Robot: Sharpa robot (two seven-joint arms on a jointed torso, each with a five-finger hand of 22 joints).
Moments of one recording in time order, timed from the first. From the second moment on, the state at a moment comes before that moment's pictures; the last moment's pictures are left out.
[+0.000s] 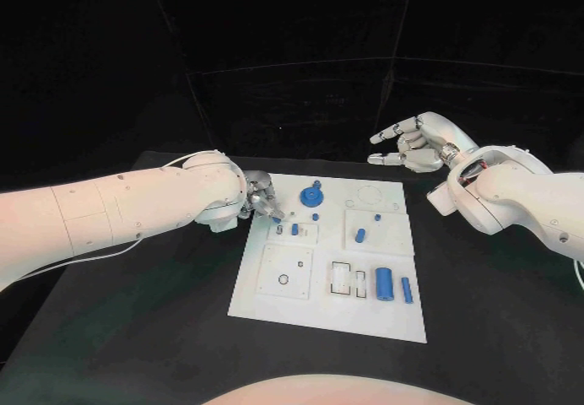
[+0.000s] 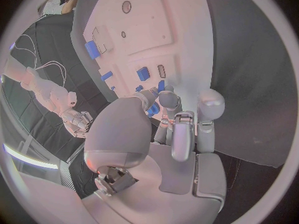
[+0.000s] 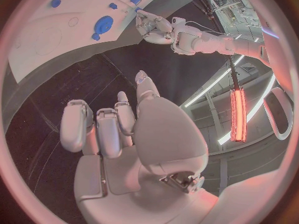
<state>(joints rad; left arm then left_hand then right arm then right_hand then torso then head) 1.33 -0.72 -0.14 1.38 -1.05 0.04 -0.50 1.26 -0.06 0.49 0.15 0.05 0.89 0.06 0.67 0.40 1.27 -0.02 0.97 0.82 1.47 -0.07 1.56 1.31 0.12 1.28 0.04 1.15 1.04 1.36 -0.80 -0.11 1.45 -0.88 -0.44 0.14 1.45 0.04 -0.18 0.09 0.32 0.92 0.16 0.12 0.07 1.38 0.08 1.26 1.31 1.46 0.00 1.44 1.31 0.05 1.36 0.11 1.41 1.24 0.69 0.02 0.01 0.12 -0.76</state>
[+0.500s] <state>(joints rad) 1.32 -0.71 -0.14 1.38 -1.06 0.06 -0.49 1.26 -0.06 0.49 0.15 0.05 0.89 0.06 0.67 0.41 1.27 -0.02 0.97 0.82 1.47 -0.07 1.56 1.31 0.12 1.28 0.04 1.15 1.04 1.36 -0.80 -0.11 1.45 -0.88 -0.44 0.13 1.45 0.04 -0.19 0.09 0.32 0.92 0.16 0.12 0.07 1.38 0.08 1.26 1.31 1.46 0.00 1.44 1.31 0.05 1.36 0.11 1.41 1.24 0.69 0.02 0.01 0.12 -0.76</state>
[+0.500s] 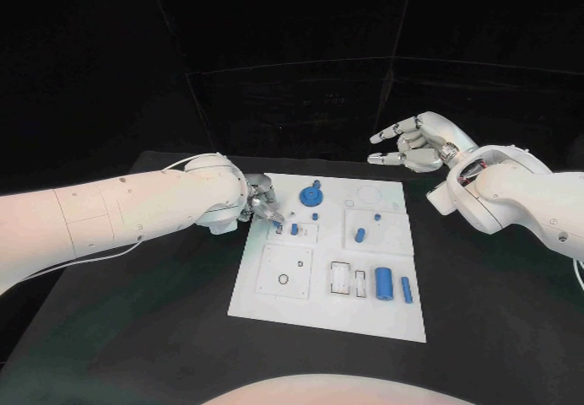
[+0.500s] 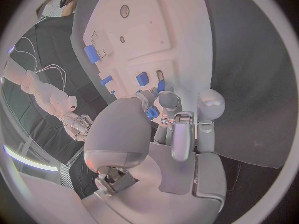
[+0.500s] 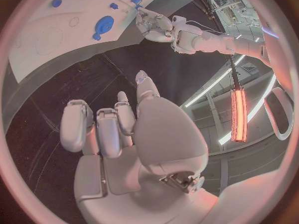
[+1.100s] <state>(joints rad) 1.31 -0.71 -0.14 1.39 -1.06 0.10 -0.49 1.25 -0.08 0.52 0.13 0.04 0.89 0.06 0.68 0.41 1.28 -0.02 0.97 0.82 1.46 -0.07 1.56 1.31 0.12 1.28 0.04 1.15 1.04 1.36 -0.79 -0.11 1.44 -0.87 -0.43 0.13 1.45 0.04 -0.19 0.09 0.31 0.92 0.16 0.12 0.07 1.38 0.08 1.26 1.31 1.46 0.00 1.44 1.31 0.05 1.36 0.11 1.41 1.24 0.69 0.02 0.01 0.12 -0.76</state>
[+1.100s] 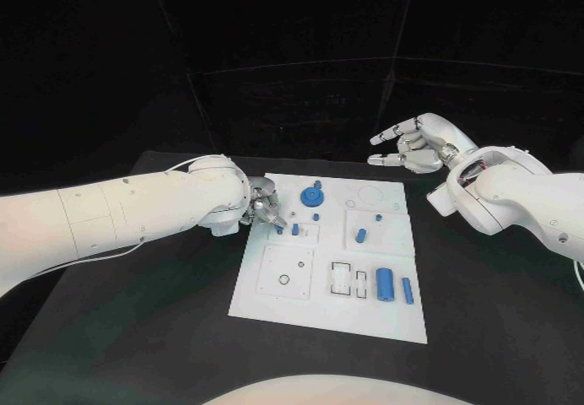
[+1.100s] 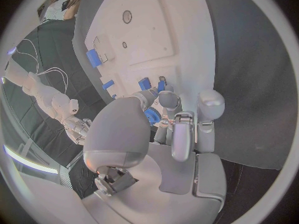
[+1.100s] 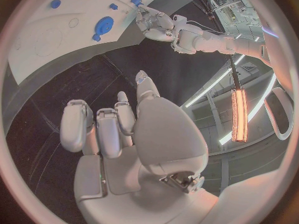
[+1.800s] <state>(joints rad) 1.31 -0.71 -0.14 1.39 -1.07 0.12 -0.50 1.25 -0.08 0.52 0.13 0.05 0.89 0.05 0.68 0.41 1.28 -0.02 0.97 0.82 1.47 -0.08 1.56 1.31 0.12 1.28 0.04 1.15 1.04 1.36 -0.80 -0.11 1.45 -0.88 -0.43 0.12 1.45 0.04 -0.19 0.09 0.31 0.92 0.16 0.12 0.07 1.38 0.08 1.26 1.31 1.46 0.00 1.44 1.31 0.05 1.36 0.11 1.41 1.24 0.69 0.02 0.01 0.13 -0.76</state>
